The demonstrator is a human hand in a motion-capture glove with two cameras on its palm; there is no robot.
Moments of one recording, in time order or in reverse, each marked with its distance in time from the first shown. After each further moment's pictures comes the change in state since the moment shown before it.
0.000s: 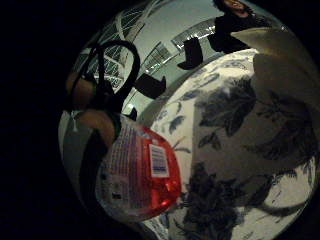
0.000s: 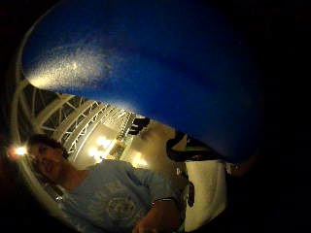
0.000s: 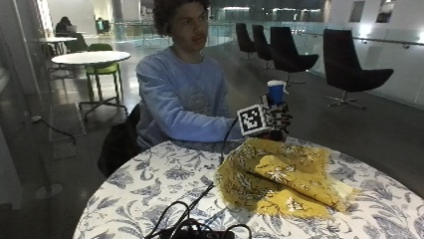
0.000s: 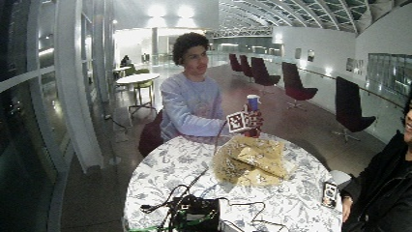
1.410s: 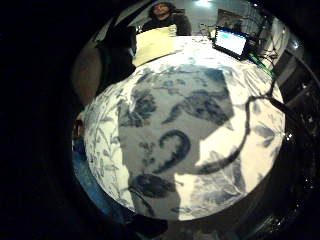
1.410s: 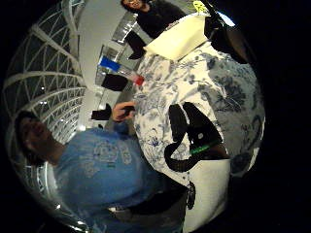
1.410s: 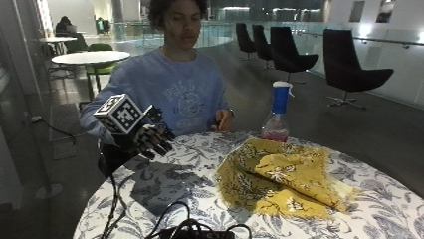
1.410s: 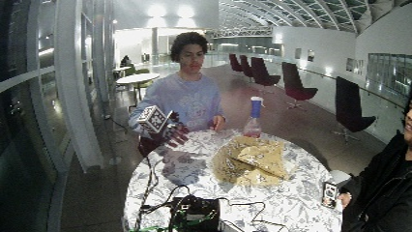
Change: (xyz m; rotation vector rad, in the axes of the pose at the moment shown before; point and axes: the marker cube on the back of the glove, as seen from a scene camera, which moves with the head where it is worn) arm 0.000 0.284 -0.338 0.015 0.706 0.300
